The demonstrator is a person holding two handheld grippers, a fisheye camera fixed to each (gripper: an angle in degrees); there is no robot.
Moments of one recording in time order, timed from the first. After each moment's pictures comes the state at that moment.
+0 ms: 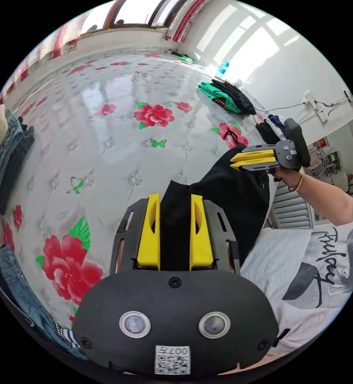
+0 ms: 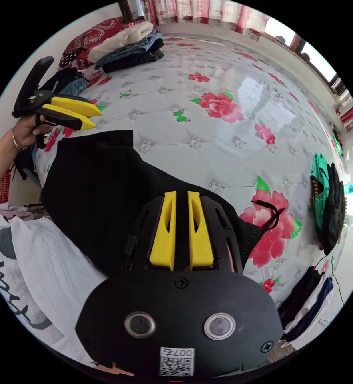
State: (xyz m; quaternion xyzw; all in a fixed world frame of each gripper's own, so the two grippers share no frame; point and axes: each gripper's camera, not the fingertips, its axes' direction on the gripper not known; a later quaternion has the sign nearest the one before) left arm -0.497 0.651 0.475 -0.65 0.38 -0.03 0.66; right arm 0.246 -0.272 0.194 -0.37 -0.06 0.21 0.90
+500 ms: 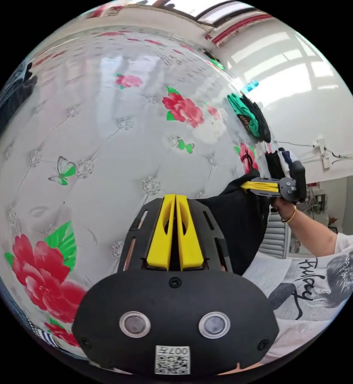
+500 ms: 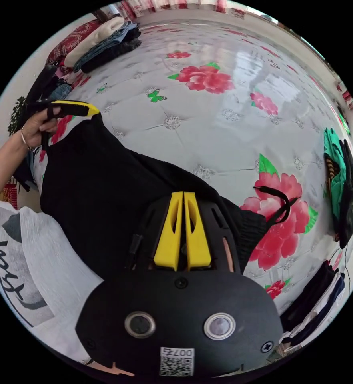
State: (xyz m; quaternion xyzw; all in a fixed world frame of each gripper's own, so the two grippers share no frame) left arm -0.538 0.720 0.522 -0.66 0.34 -0.19 0.64; right arm 0.295 -0.186 0.218 -0.39 -0.10 0.27 0.87
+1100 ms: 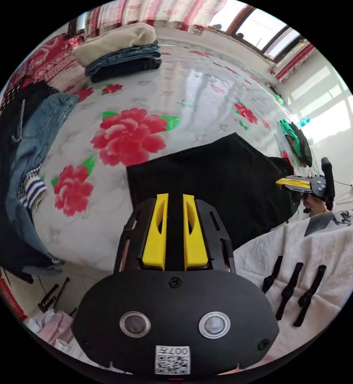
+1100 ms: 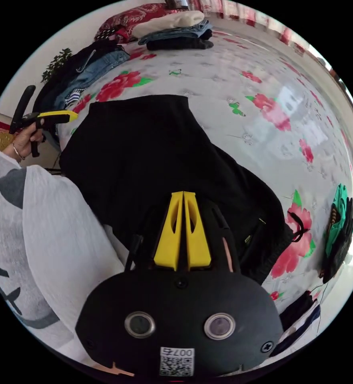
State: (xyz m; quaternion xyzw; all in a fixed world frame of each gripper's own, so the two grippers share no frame) left arm -0.619 0.649 0.255 -0.69 0.05 -0.21 0.69; right arm 0.202 -0.161 0.167 -0.39 -0.15 0.11 0.90
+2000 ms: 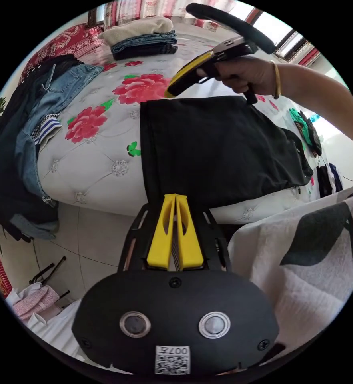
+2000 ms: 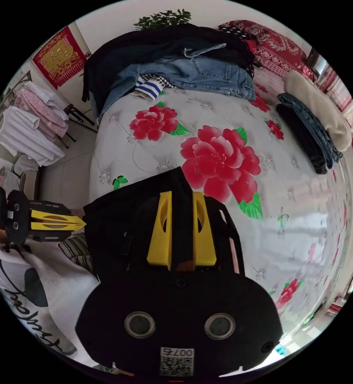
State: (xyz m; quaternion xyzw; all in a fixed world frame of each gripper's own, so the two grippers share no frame) left arm -0.533 0.654 0.154 -0.70 0.03 -0.20 0.68; right arm 0.053 -0.251 0.288 -0.31 -0.24 -0.17 0.91
